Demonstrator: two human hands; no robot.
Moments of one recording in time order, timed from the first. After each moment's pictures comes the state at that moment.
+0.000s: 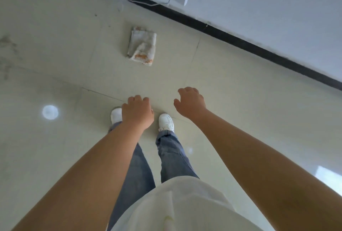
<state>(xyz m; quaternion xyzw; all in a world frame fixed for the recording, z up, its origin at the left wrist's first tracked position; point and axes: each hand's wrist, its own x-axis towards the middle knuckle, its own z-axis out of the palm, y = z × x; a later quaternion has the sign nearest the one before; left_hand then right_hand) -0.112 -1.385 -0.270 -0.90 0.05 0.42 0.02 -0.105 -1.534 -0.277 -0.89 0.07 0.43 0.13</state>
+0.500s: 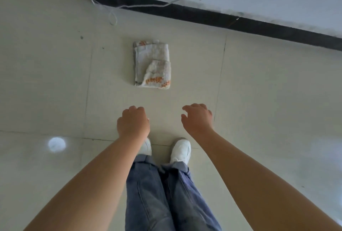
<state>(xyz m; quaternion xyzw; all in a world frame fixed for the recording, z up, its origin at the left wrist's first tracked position) 0.040 -1.286 -0.515 -0.90 0.06 0.43 0.04 -0.004 -1.437 -0.513 -0.88 0.19 0.40 0.16</state>
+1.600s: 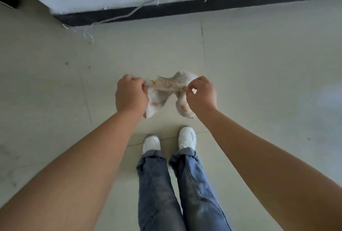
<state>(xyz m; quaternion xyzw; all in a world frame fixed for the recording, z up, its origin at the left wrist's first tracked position) 0.108 -1.334 -0.468 -0.94 0.13 0.30 -0.12 0.016 -1.466 -0.466 -0.81 0.44 0.15 0.36</state>
